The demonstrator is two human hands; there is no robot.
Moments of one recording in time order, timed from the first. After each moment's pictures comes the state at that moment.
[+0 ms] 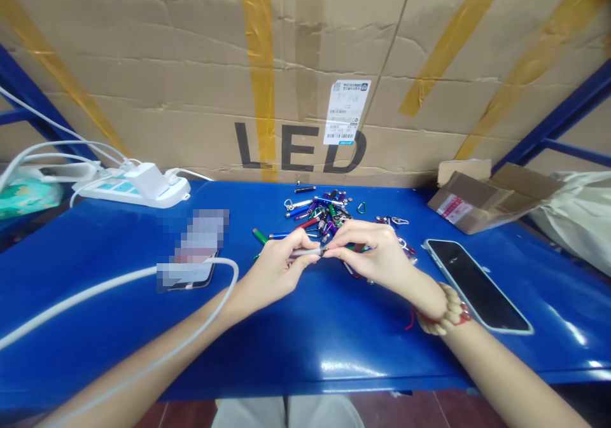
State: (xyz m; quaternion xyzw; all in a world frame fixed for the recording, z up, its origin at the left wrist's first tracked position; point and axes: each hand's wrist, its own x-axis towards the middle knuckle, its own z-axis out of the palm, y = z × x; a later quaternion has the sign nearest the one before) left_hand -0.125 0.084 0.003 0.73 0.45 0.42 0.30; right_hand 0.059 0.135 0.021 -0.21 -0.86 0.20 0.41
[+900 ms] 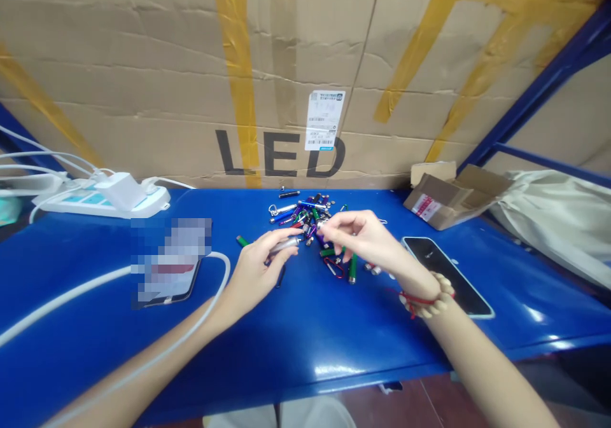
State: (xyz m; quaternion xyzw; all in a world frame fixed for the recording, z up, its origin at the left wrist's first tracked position) left_hand -0.125 0.086 0.002 0.68 0.49 0.47 0.27; right_hand 0.071 0.139 0.045 -0.42 -0.73 0.45 0.31
